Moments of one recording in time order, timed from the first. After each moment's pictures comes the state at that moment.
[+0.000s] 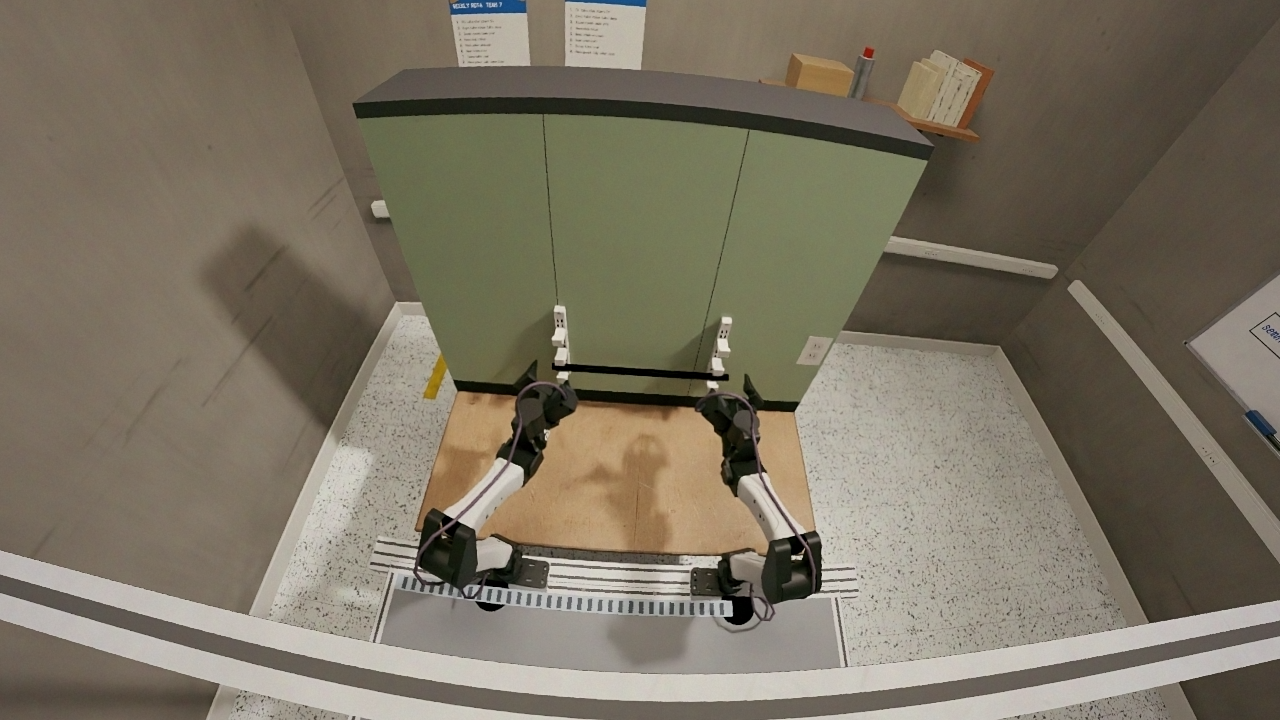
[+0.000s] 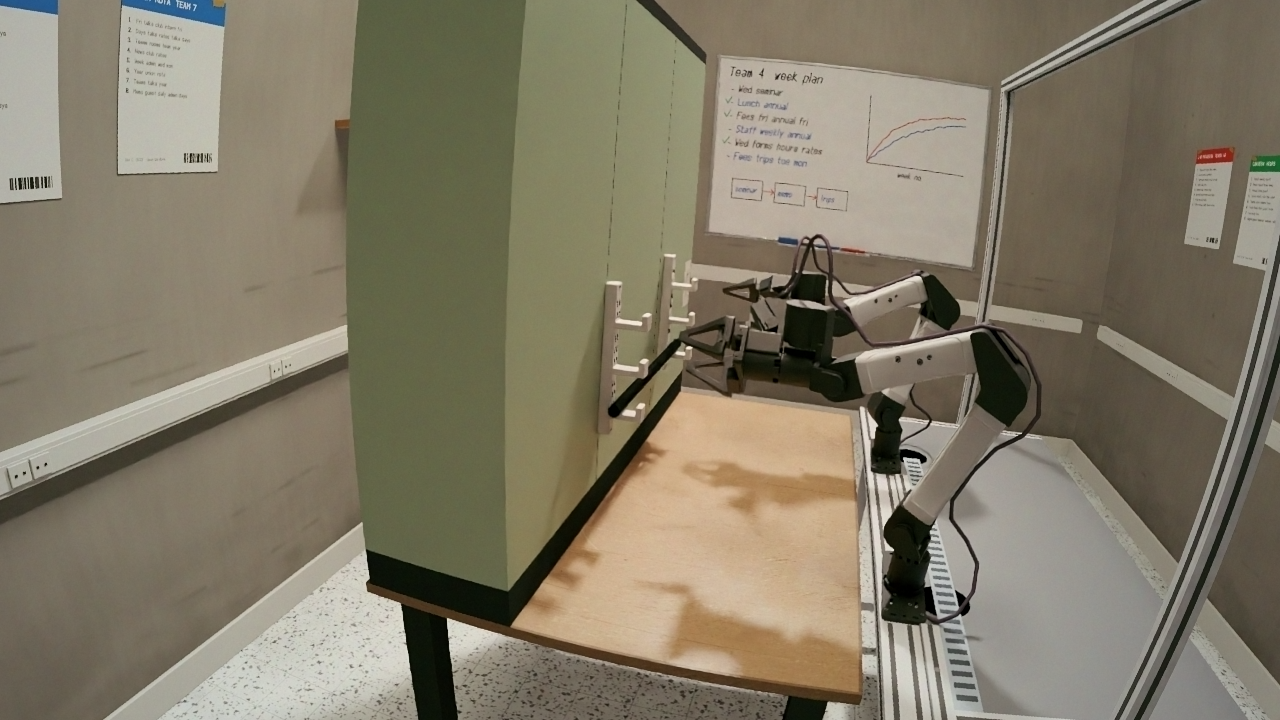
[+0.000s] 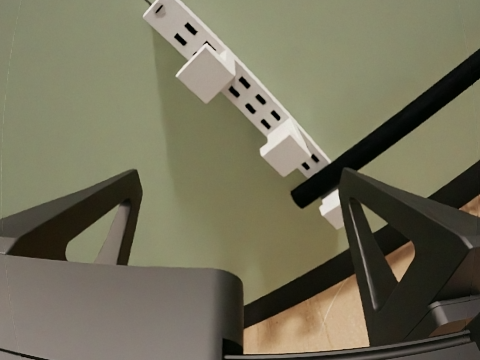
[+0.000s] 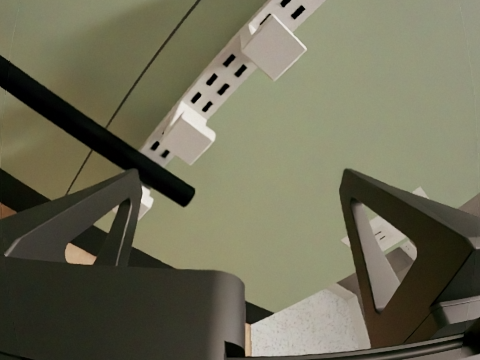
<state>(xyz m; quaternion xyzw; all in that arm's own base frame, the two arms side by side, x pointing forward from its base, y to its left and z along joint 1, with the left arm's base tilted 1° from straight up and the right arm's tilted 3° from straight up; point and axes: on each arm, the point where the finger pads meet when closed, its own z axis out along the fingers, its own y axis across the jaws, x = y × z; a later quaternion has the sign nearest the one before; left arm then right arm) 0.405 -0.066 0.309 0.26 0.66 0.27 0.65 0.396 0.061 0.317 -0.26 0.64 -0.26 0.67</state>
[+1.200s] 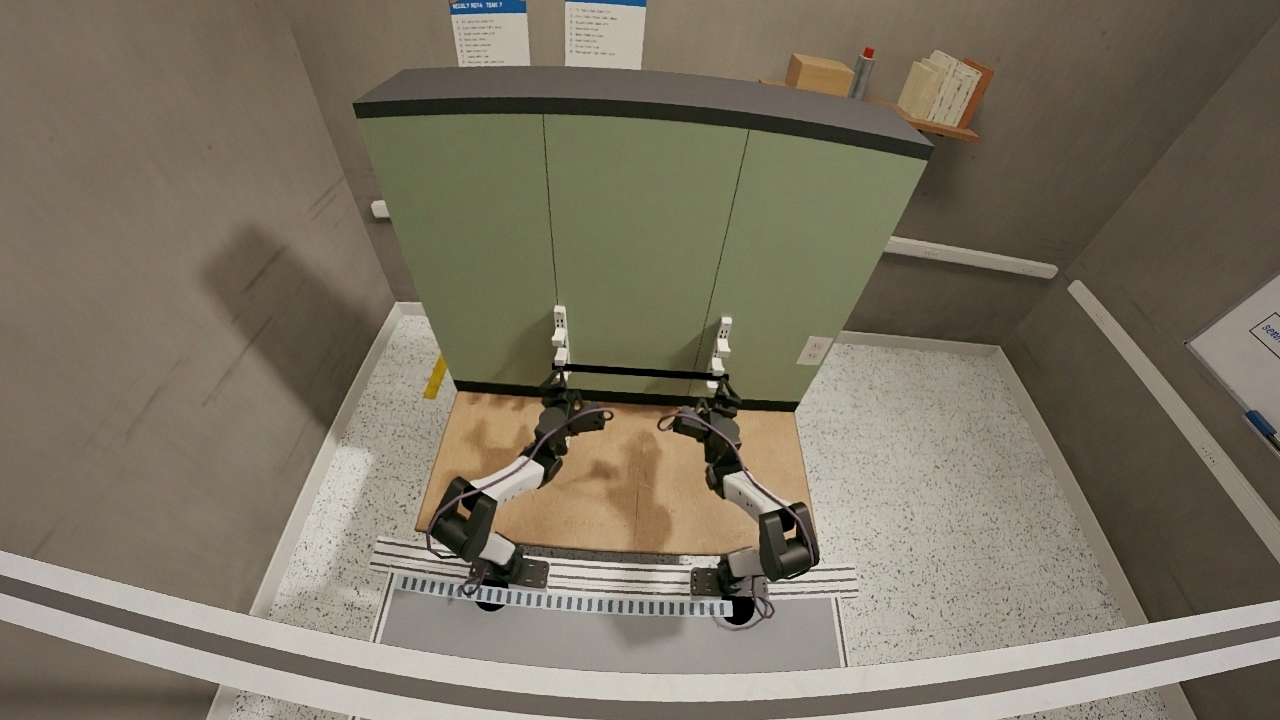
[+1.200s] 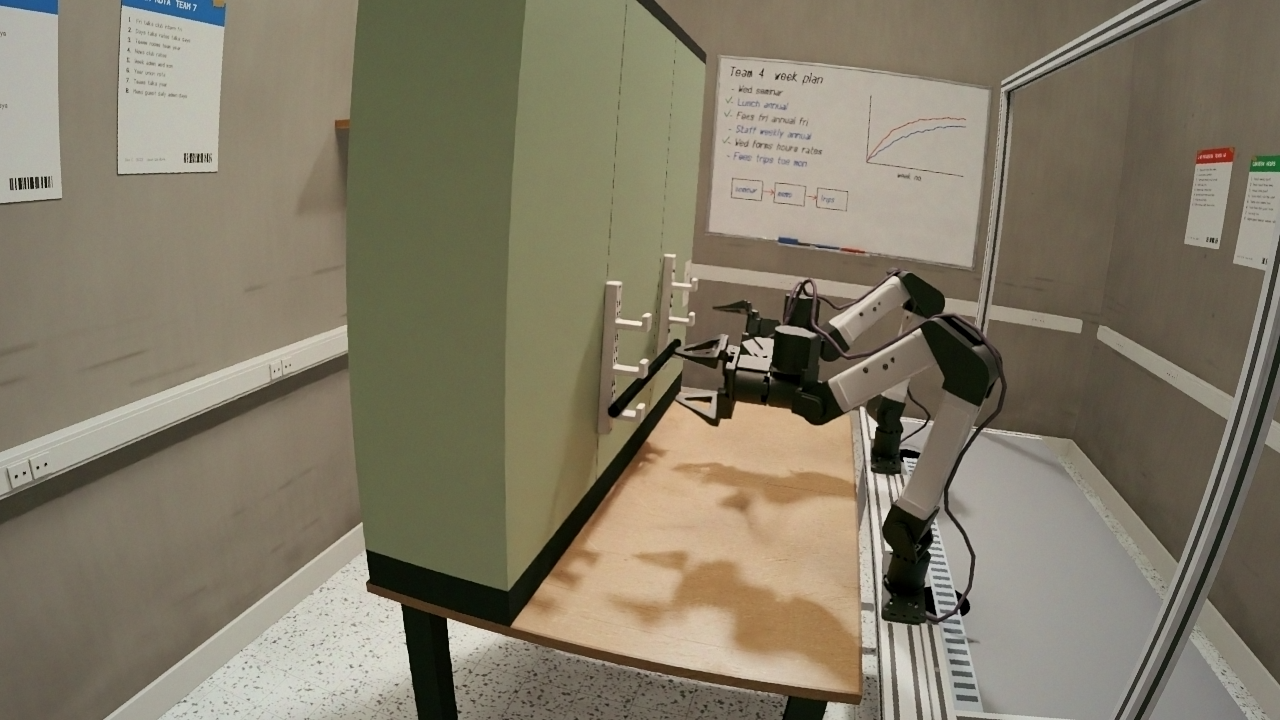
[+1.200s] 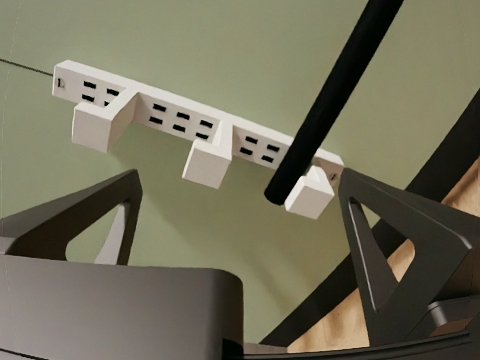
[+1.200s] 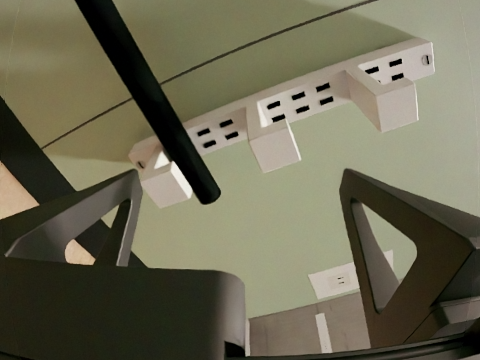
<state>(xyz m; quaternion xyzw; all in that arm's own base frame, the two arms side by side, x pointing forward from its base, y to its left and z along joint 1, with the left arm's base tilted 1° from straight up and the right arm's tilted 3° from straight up) 0.422 -0.101 0.259 0.39 0.59 0.41 0.57 0.407 0.094 0.273 -0.40 0.56 -0.40 0.60</state>
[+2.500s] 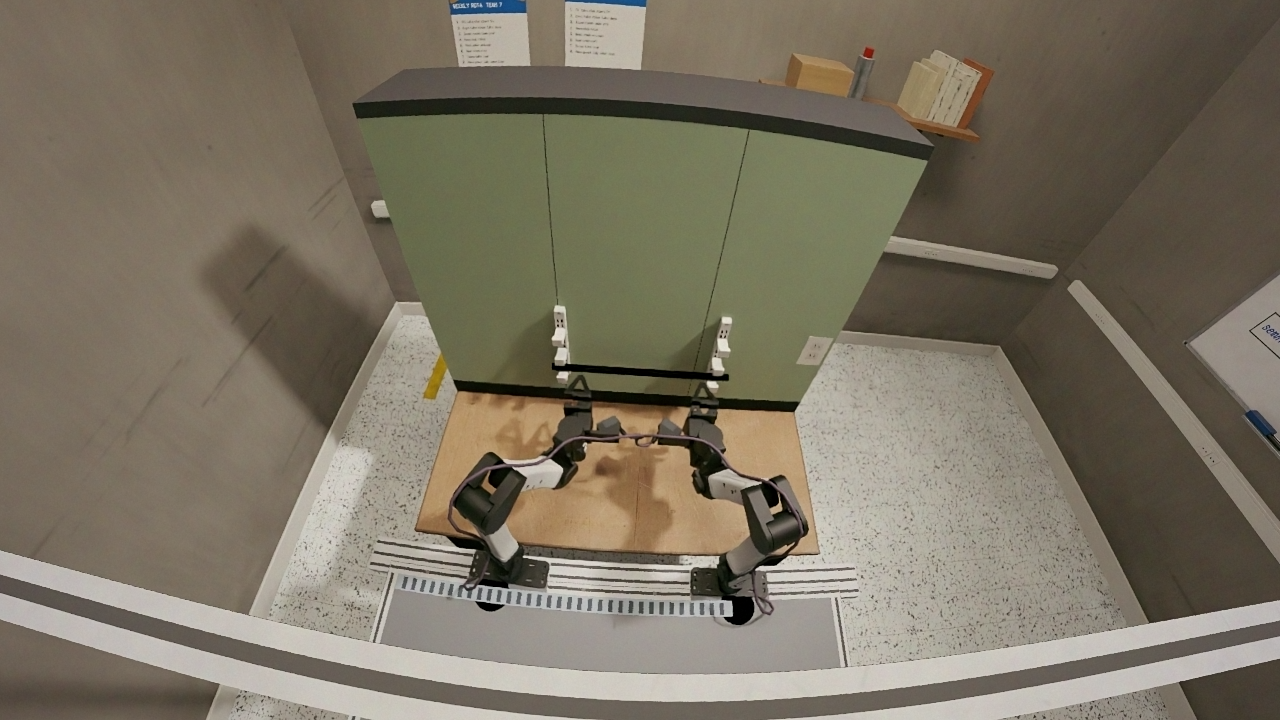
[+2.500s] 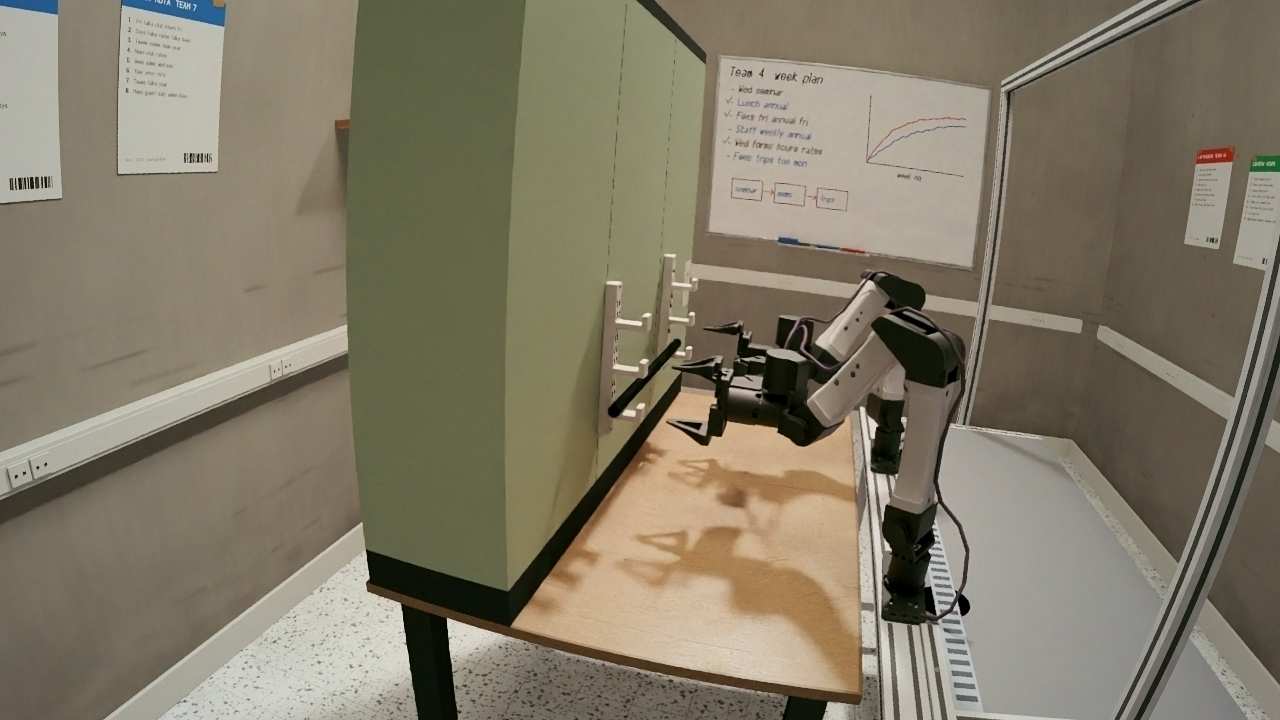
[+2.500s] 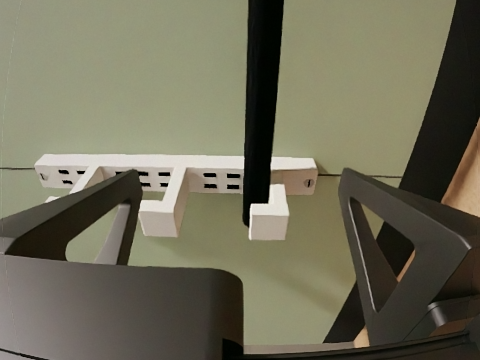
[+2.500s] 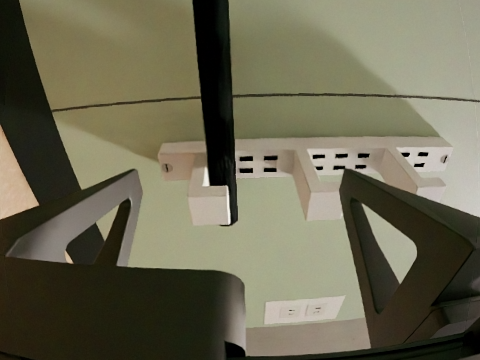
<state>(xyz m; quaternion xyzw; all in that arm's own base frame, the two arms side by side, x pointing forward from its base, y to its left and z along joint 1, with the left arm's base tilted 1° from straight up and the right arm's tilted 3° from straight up) 0.437 -0.133 0.214 0.48 0.51 0.52 0.49 0.417 0.124 0.234 -0.49 0.48 -0.50 0.53</state>
